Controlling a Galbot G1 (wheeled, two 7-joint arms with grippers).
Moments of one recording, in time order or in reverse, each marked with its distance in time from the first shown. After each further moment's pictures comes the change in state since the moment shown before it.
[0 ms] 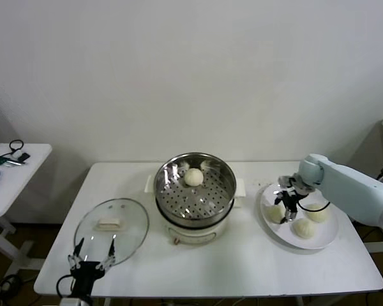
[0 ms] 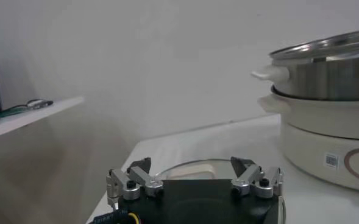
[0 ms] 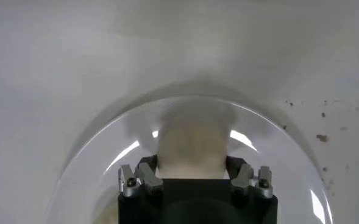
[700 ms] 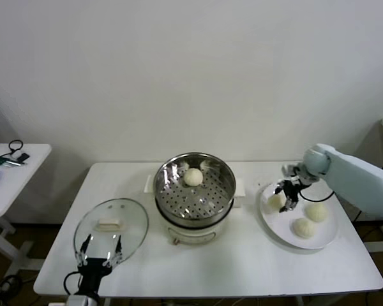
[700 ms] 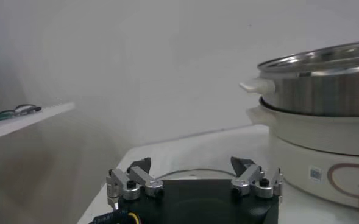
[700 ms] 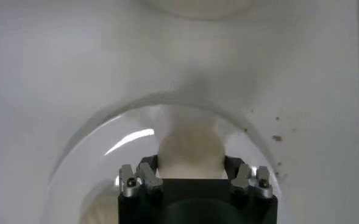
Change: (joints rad) left arm -0.008 -0.025 0.036 -0.018 0.025 0.011 0.001; right arm 0.219 -0.017 -0.133 0.061 0.158 -0.005 0.003
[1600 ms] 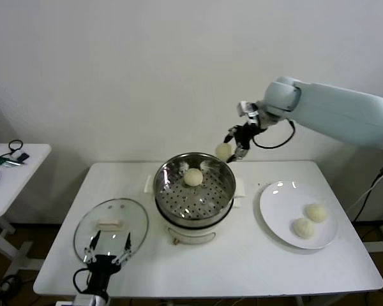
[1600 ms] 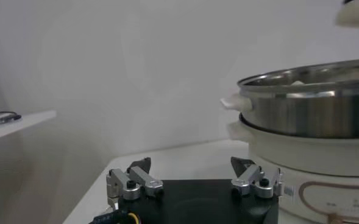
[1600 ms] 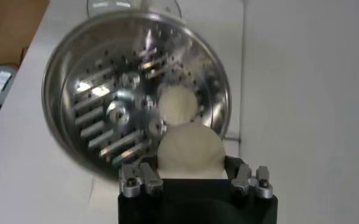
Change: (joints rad) left arm -0.003 -0.009 0.040 -0.044 0.007 -0.001 0.014; right arm 0.445 0.276 -0.333 0.208 0.548 -0.177 0.172
